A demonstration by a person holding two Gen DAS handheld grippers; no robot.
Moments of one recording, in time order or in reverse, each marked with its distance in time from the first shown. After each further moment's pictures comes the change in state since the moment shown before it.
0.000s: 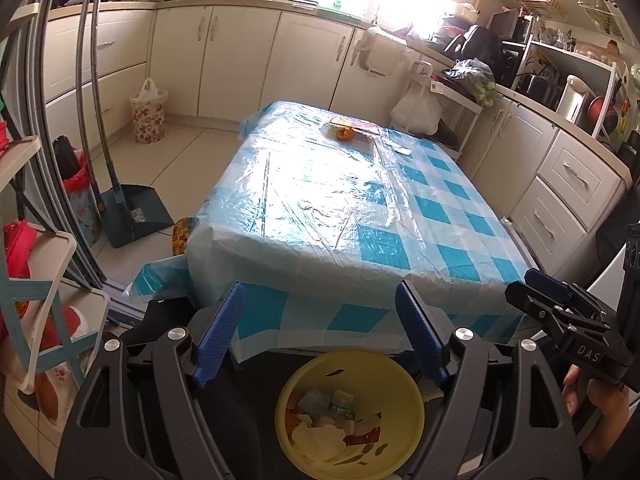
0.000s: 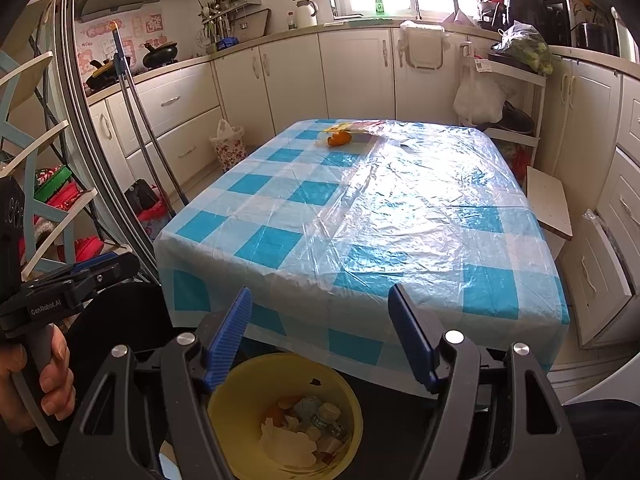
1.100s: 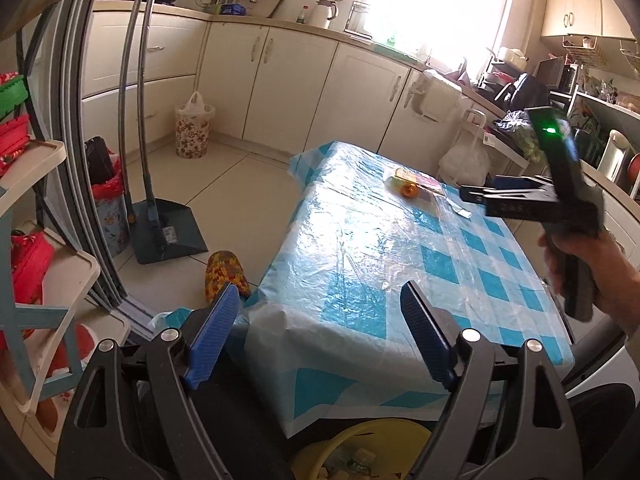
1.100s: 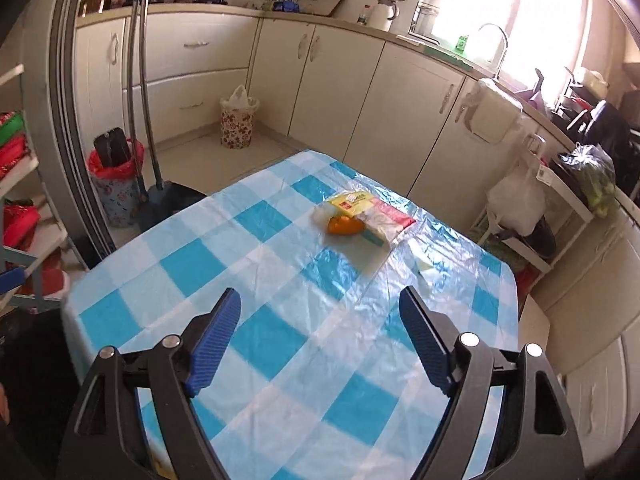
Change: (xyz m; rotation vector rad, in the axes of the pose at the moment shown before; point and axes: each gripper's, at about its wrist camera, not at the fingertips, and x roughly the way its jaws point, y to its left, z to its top) left arm 0.034 0.059 0.042 -0.135 -0.137 0.114; right arm 0.173 0.032 0.179 -0.449 0.079 -0.118
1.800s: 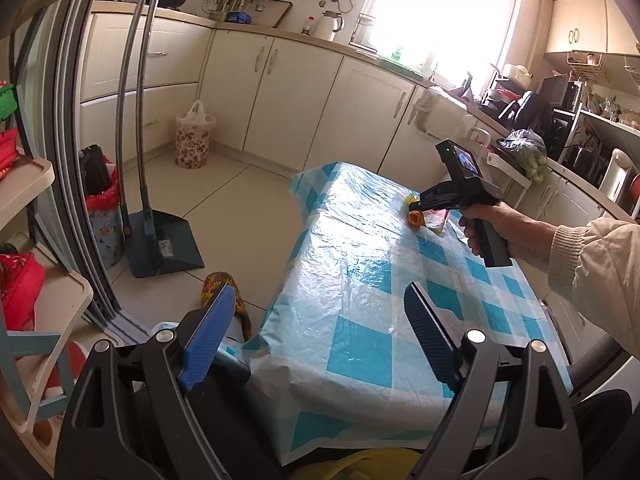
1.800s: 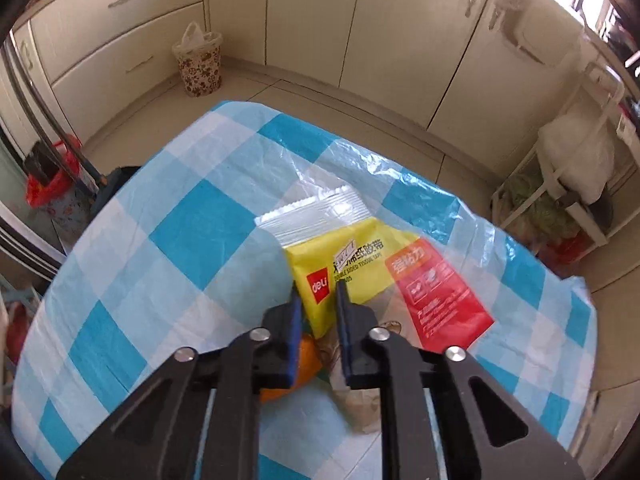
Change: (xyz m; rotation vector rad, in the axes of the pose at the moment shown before) left arm 0.018 0.007 0.026 -0.023 -0.043 -0.008; right arm 0.193 -0.081 0.058 0.235 0.294 0.181
